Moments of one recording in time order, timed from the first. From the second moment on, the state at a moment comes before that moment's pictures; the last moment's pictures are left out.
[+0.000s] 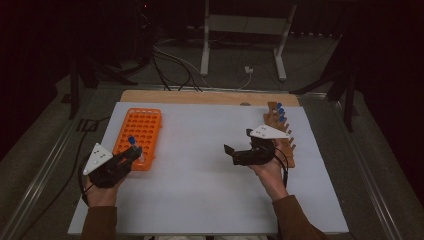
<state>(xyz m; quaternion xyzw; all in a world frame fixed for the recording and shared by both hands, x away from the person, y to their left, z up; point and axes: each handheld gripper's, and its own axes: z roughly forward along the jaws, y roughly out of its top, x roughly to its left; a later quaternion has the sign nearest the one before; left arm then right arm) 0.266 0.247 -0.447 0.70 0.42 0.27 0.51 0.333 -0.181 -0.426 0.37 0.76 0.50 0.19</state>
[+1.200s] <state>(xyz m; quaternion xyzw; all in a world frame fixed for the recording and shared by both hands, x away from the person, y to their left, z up) 0.289 0.253 -0.488 0.73 0.47 0.27 0.42 0.319 -0.227 -0.433 0.39 0.75 0.49 0.21</state>
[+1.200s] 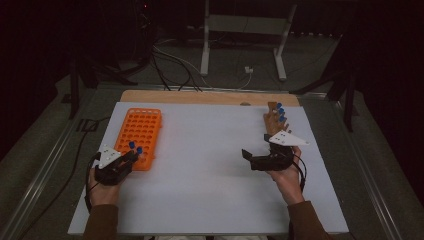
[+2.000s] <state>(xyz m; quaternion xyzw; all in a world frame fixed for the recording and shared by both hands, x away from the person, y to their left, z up) 0.287 0.248 -0.494 0.75 0.47 0.27 0.39 0.319 -0.230 -0.437 0.39 0.75 0.49 0.21</state>
